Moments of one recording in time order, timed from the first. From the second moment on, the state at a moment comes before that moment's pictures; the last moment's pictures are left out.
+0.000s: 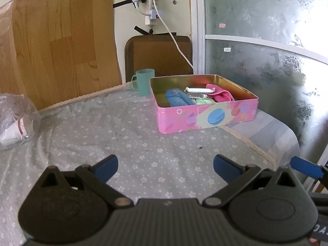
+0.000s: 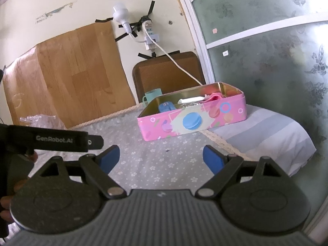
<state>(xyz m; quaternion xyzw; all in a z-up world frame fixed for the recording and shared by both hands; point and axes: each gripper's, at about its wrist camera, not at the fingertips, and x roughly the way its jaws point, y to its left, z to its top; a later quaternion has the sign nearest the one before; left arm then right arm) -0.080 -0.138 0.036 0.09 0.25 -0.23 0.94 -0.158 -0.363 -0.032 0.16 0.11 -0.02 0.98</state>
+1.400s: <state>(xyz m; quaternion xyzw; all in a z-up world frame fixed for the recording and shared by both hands) -0.082 -0.156 0.042 0.09 0.27 -0.25 0.93 -0.171 -0.368 -0.025 0.15 0.09 -0.02 0.98</state>
